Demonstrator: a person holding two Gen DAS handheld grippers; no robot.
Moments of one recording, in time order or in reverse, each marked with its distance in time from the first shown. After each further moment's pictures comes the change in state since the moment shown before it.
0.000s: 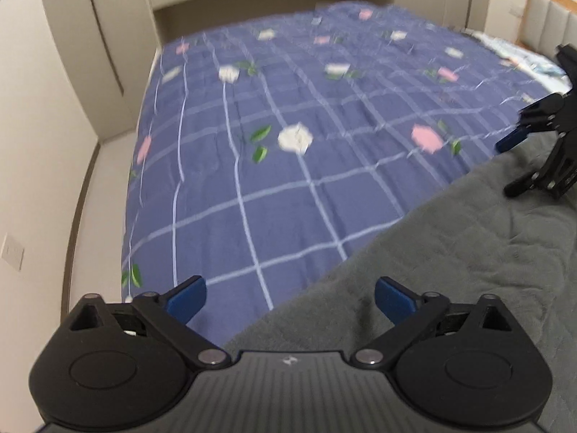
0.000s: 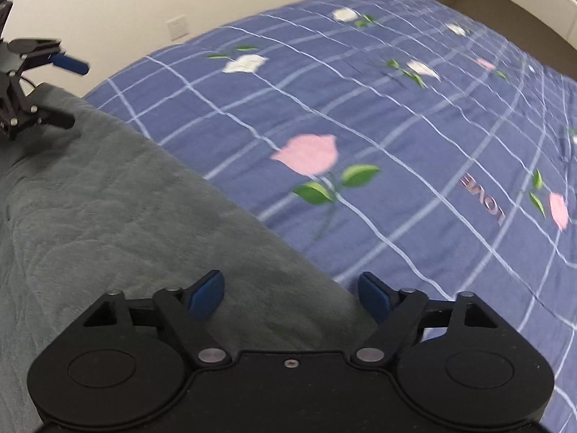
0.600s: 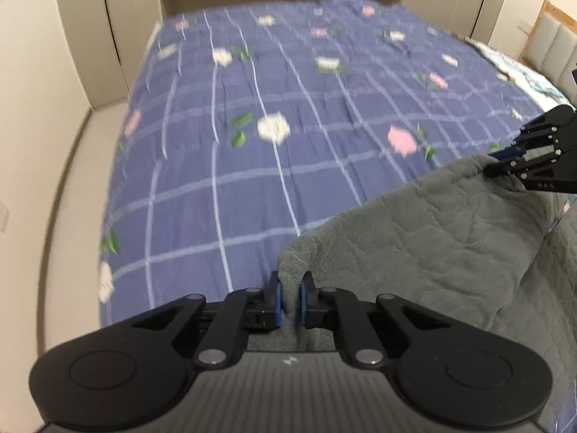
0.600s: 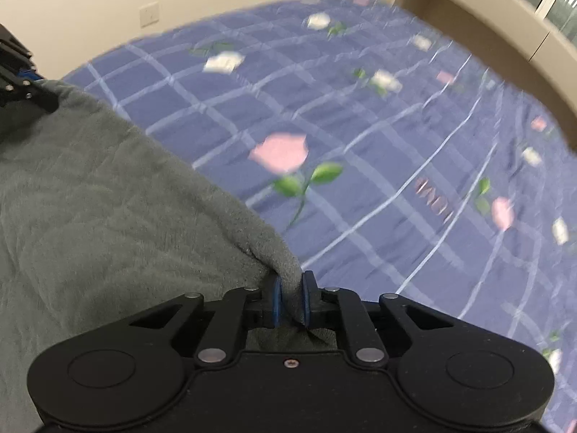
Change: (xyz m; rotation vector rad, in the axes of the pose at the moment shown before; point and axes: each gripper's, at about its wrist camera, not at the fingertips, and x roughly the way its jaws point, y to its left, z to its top) left arm -0.031 -0.016 -0.002 -0.095 0.014 -0.053; right arm -0.033 0.029 0.002 -0.062 -0.019 -0.223
